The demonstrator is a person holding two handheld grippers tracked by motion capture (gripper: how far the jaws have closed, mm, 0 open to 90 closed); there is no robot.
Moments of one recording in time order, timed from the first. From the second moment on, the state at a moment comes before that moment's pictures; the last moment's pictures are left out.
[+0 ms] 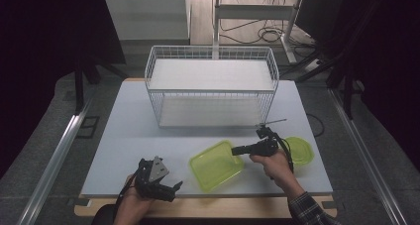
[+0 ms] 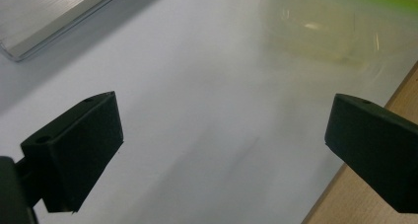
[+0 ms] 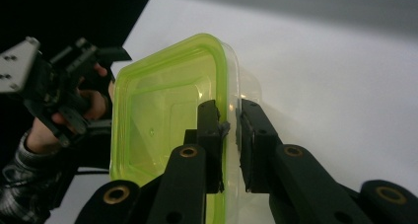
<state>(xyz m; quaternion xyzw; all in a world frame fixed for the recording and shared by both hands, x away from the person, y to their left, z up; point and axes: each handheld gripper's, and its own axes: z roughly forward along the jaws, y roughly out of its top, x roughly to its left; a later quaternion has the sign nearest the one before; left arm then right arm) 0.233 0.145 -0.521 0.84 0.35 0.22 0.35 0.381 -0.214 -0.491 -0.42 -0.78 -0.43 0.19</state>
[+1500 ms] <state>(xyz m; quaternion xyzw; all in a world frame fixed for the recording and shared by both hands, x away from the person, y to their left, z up) 0.232 0.145 -0.521 0.84 0.35 0.22 0.34 0.403 -0.220 -0.373 -0.41 -0.71 -0.55 0.13</state>
